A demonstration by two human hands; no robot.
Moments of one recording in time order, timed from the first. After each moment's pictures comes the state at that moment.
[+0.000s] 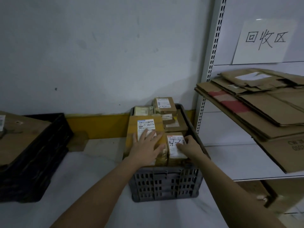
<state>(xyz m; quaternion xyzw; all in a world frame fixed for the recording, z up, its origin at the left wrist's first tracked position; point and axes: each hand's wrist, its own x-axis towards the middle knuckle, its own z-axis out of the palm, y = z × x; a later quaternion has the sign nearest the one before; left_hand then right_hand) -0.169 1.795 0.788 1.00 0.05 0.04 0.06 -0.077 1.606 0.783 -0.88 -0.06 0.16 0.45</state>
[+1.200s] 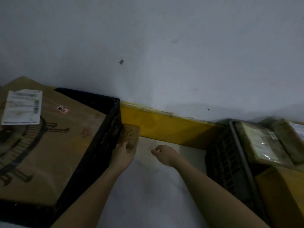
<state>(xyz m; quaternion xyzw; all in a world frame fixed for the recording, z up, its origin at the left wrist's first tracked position) -0.184 2.300 0.646 0.81 0.42 0.00 0.41 -0.051 2.159 0.667 -0.89 -0.30 0.32 0.12</state>
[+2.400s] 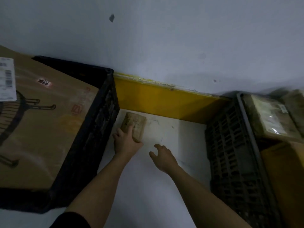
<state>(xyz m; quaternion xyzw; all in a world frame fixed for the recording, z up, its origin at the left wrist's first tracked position) -0.177 2.279 0.569 0.87 0.42 -0.05 0.24 -0.112 2.119 0.574 -0.90 -0.25 0.32 0.16</state>
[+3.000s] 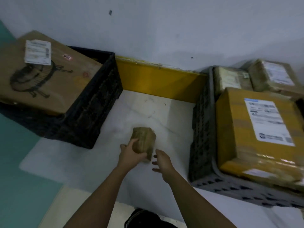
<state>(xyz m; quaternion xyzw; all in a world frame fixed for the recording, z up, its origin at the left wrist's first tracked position) -0.318 2.072 0.587 0.75 0.45 0.00 0.48 -0.230 1.946 0.591 -0.70 0.06 0.49 0.52</state>
